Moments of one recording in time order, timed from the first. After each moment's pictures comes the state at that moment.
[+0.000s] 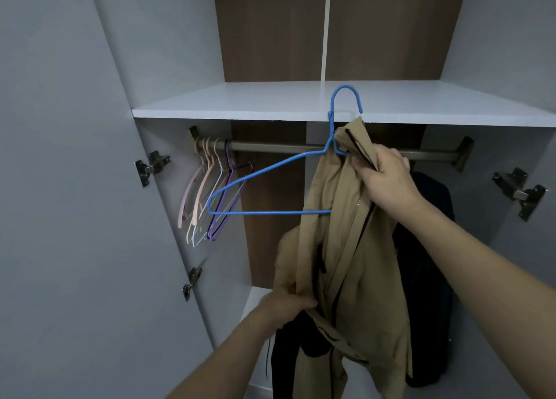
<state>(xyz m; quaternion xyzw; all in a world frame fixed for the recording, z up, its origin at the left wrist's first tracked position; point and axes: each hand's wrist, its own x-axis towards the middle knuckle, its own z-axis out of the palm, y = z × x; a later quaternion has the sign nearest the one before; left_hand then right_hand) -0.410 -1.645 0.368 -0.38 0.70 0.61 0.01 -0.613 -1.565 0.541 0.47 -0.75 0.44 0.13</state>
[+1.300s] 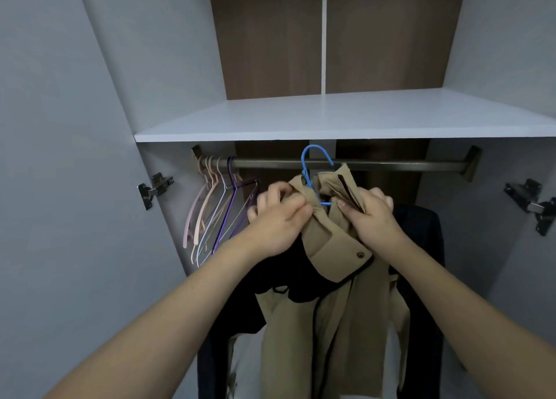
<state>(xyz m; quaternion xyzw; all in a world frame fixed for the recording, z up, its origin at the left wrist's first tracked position) -0.439 -1.699 0.518 -0.25 0.93 0.17 -0.22 -0.602 -1.578 0.500 0.48 -0.74 0.47 0.05</state>
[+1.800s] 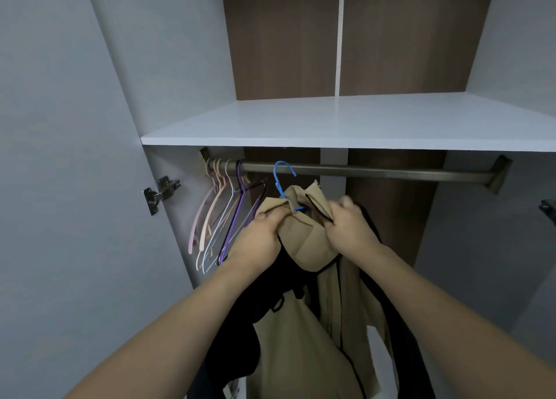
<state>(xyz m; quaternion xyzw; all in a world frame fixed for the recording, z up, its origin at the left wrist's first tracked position) -0.431 -1.760 0.481 -0.30 0.91 0.17 -0.22 -0.600 -1.656 0.481 0.50 -0.81 0.30 0.03</state>
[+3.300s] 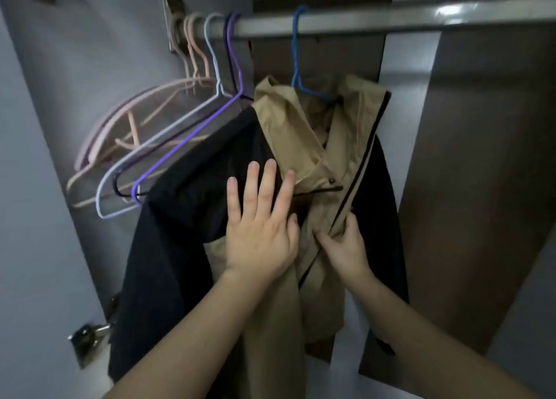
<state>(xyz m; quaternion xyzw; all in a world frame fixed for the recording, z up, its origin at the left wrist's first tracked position) -0.544 -1.931 0.185 -0.34 0.80 -0.26 -0.43 -0.717 -1.890 0.130 0.43 -0.63 0.64 -0.10</state>
